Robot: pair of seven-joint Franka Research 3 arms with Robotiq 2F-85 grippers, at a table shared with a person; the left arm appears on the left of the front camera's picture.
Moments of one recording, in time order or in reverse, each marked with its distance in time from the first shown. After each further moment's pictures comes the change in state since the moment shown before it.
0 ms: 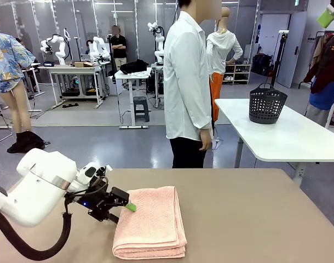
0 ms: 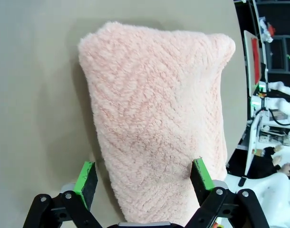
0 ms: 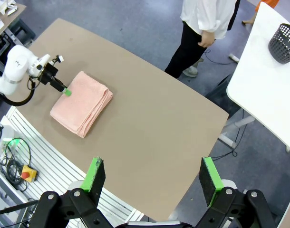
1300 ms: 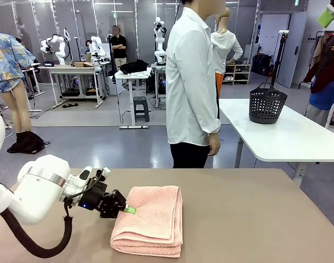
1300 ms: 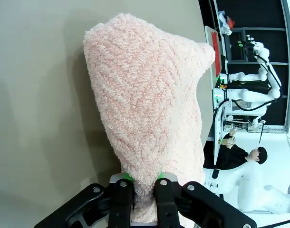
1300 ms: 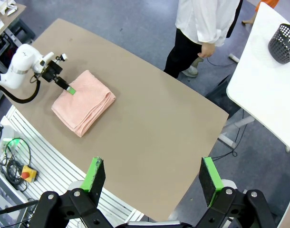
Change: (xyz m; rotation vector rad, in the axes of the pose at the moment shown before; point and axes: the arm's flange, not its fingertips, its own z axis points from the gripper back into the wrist) left arm 0.018 0.037 -0.008 -0.234 0.004 0.003; right arm 0.000 0.000 0.000 0.000 0.000 0.000
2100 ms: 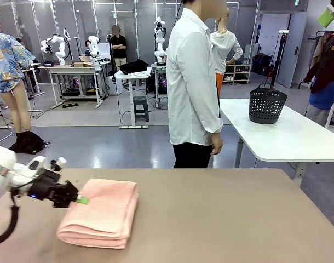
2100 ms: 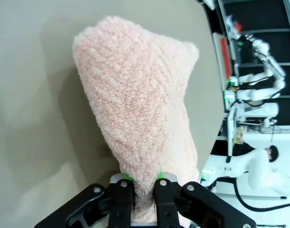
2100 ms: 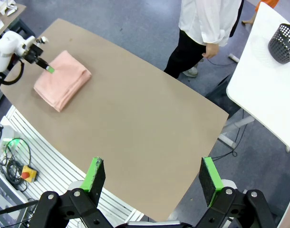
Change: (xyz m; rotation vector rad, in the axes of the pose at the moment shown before) left arm 0.002 0.056 0.170 0.082 -0.047 -0.056; right arm 0.000 0.000 0.000 0.000 0.000 -0.001
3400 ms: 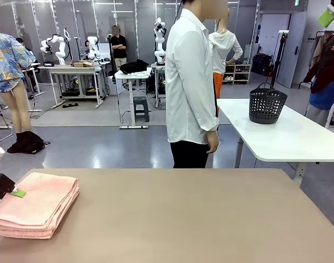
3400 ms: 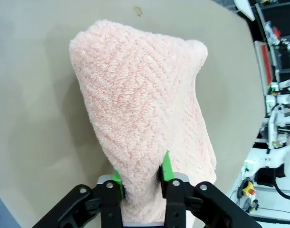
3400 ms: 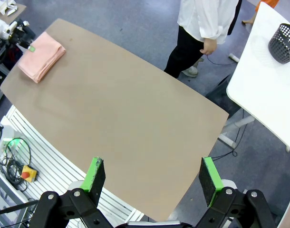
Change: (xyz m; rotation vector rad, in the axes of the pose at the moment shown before) left arm 0.009 0.083 0.175 0.230 -0.028 -0.066; right arm 0.000 0.000 0.000 0.001 0.001 0.000
